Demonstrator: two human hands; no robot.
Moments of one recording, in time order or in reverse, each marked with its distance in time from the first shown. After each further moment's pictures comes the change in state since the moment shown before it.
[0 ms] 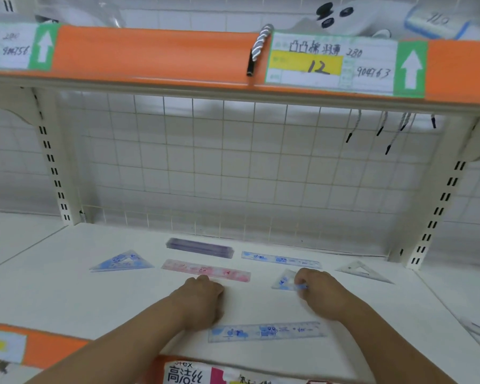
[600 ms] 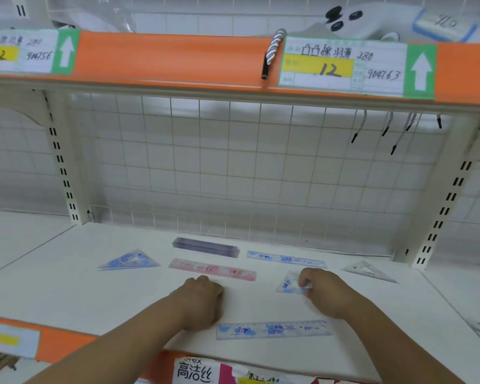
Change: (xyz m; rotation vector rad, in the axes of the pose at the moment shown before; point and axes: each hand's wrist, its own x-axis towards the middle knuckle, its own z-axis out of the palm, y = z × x) left_hand -0.007 -0.013 0.002 0.002 0.009 -0.006; right_hand -0.002 -0.006 -0.001 -0.013 0.005 0.012
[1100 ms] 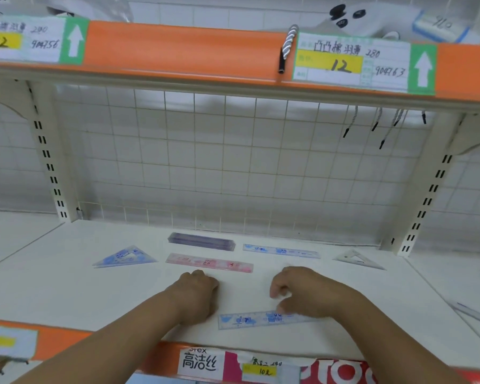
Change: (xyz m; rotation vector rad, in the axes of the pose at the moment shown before) left_hand -0.004 -0.009 0.002 0.021 0.011 0.054; right_hand -0.036 -0.054 -0.015 -0.013 -0.164 -0.254
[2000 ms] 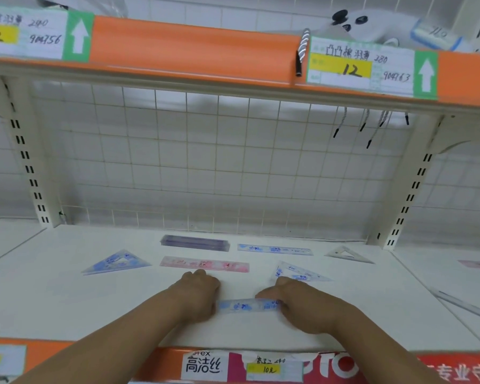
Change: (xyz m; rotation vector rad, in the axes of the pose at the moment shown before) left_hand 0.005 0.001 -0.006 0.032 -0.034 0.056; right_hand -0.007 -0.010 0.024 0.022 -0.033 0.036
